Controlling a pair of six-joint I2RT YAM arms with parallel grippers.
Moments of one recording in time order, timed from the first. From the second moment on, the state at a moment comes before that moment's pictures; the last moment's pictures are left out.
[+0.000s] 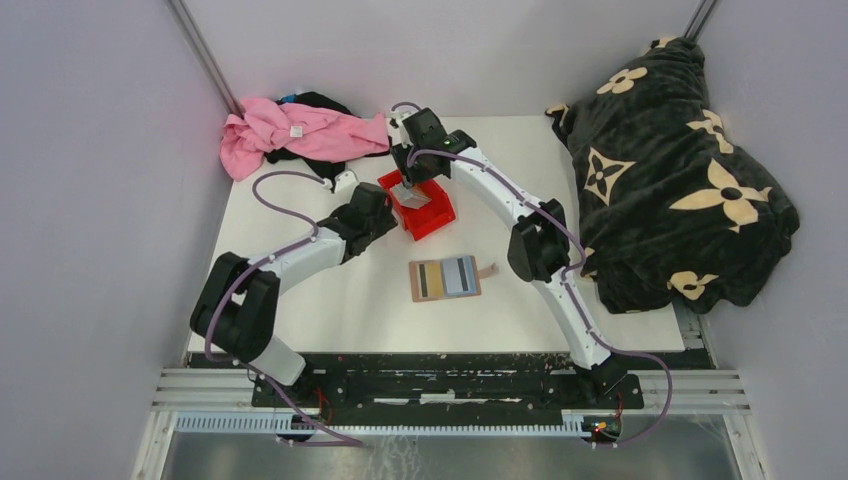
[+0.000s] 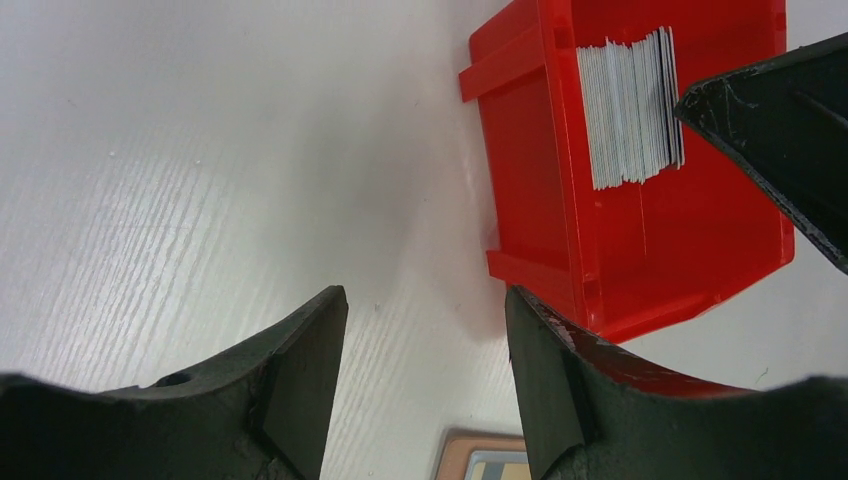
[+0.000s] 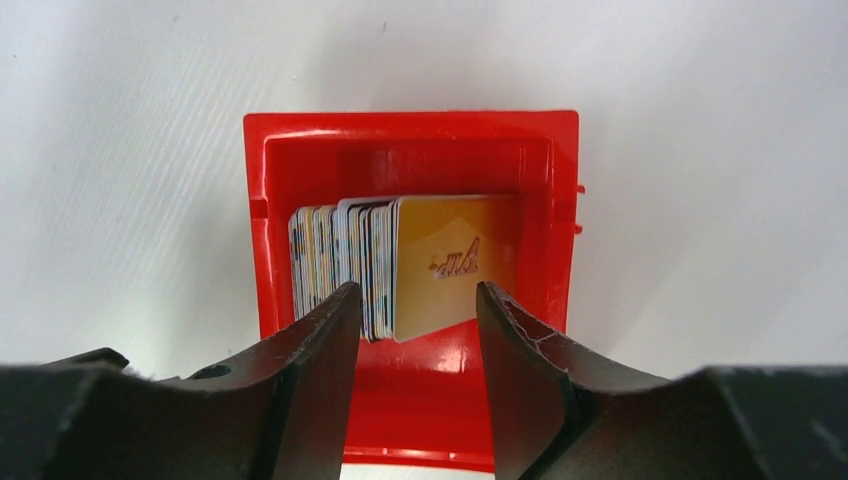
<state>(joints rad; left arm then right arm) -0.50 1.54 0.90 -0.14 -0.42 -0.87 0.65 2.49 2.45 -0.80 0.01 0.11</state>
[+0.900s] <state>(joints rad) -0.42 1.75 0.97 -0.07 -0.29 -0.87 0.59 2.62 2.55 -0.74 -0.21 0.26</state>
